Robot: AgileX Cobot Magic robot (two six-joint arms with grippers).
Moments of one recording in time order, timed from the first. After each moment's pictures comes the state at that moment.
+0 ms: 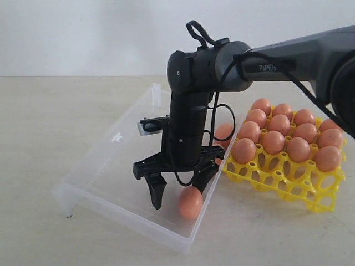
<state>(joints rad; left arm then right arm) 0.03 0.00 0.00 0.04 0.28 -0.08 0.51 2.24 -1.66 0.29 1.22 0.01</state>
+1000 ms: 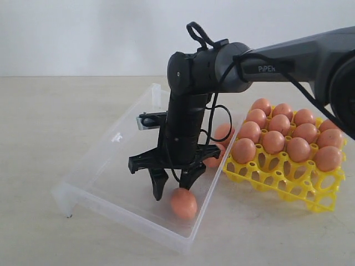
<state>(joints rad) 0.03 0.00 0.00 0.04 0.28 -0.08 0.51 2.24 -1.66 0.31 1.13 0.05</state>
